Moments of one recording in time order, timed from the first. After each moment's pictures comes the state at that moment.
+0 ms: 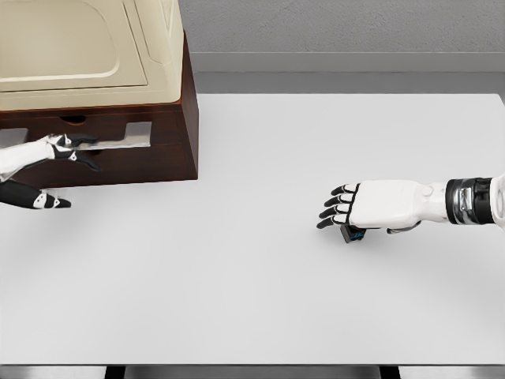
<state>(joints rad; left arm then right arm) -0.17 1.13 -0.22 -1.75 0.23 -0.19 -0.59 -0.62 -0.95 0.77 -1.75 0.48 -0.61 0.61</state>
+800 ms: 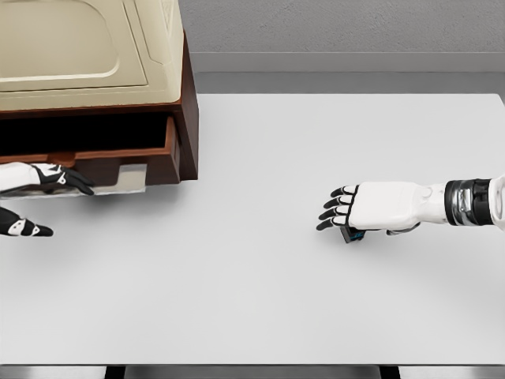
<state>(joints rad) -0.07 1.31 -0.22 -1.76 0.40 -0.45 -0.61 -0.62 -0.95 0.77 -1.75 0.48 -0.61 0.61</state>
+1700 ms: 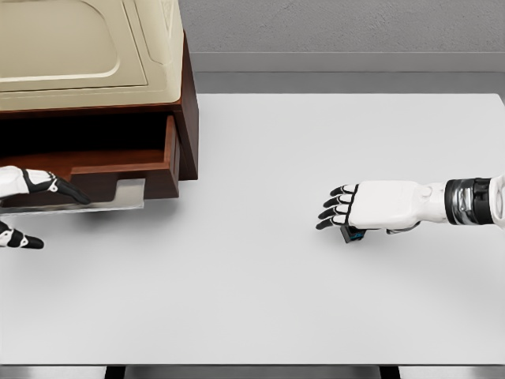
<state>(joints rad) -0.02 1.41 -0.23 -1.76 0.51 -0.61 -0.61 -0.63 -0.95 0.77 -1.76 0.49 -0.61 0.61</state>
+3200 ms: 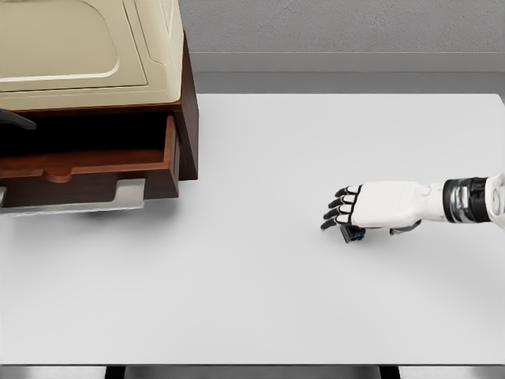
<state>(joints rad) -0.14 1.74 -0.30 -1.76 0.60 -0.61 -0.45 -0.65 -0.94 0.82 -1.70 0.49 -0.61 0.61</state>
